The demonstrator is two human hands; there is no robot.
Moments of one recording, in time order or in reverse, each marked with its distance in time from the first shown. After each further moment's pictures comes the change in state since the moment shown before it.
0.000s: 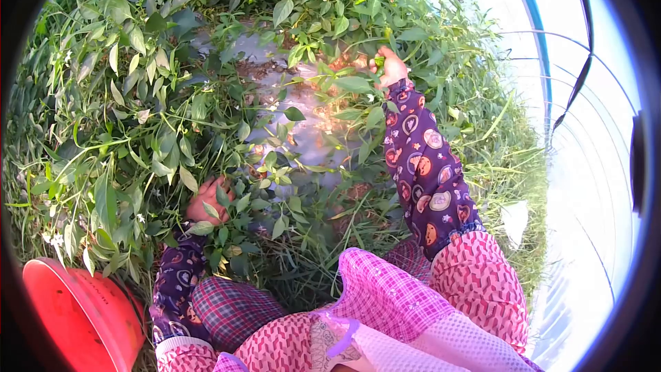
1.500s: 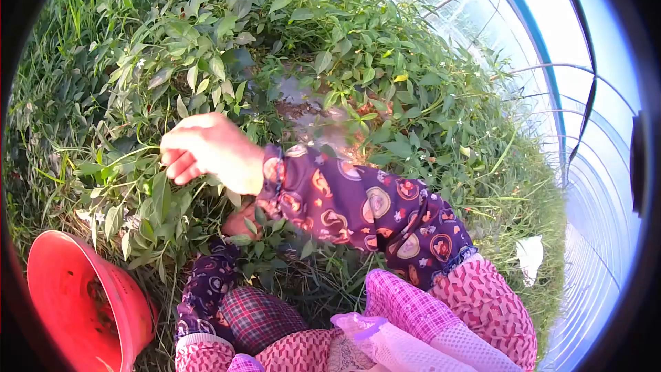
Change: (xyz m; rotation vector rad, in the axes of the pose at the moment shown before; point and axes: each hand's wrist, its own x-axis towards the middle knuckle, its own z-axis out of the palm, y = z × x) left_hand 0.003 -0.006 -0.016 -0.275 -0.231 0.041; right_hand -0.335 0.070 0.289 -0.183 -1.153 0.250
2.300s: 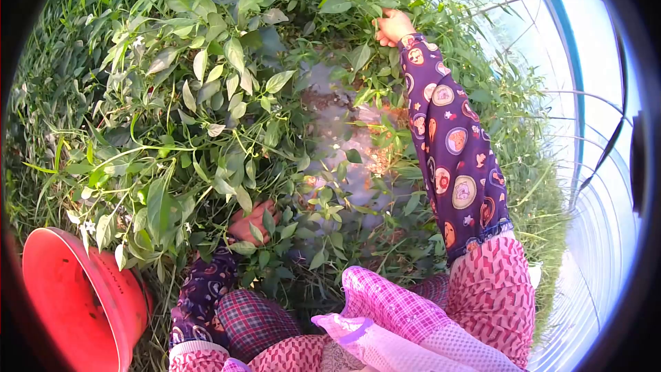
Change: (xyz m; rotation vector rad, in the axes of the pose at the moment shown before) left_hand 0.001 -0.007 0.052 -0.222 0.335 0.034; right_hand 0.064 -0.140 -0.355 -1.129 0.859 0.014
